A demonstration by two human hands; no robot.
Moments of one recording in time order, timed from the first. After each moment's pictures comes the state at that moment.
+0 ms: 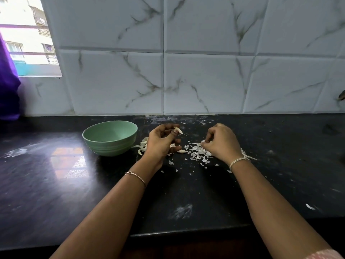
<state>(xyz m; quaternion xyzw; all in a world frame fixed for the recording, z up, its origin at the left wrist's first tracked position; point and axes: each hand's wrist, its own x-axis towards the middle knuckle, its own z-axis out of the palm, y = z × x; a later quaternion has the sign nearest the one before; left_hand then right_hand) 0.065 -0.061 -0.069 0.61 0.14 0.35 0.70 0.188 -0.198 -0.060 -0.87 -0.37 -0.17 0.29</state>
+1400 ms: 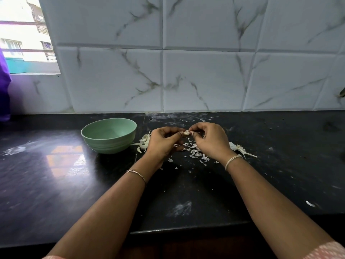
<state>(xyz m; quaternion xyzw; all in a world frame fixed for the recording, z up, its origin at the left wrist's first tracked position) 0.067 -0.064 -0.075 0.64 0.13 0.31 0.69 0.162 -0.183 -0.056 -0.82 -0.42 -0.15 0.37</state>
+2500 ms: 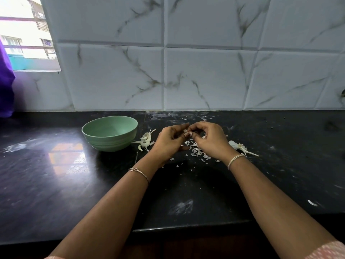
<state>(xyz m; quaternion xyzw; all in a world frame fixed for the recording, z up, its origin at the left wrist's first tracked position) 0.077 -0.057 -0.081 0.74 0.06 0.26 0.62 0.166 -0.181 -0.061 -0.78 -0.46 -0.10 0.40</state>
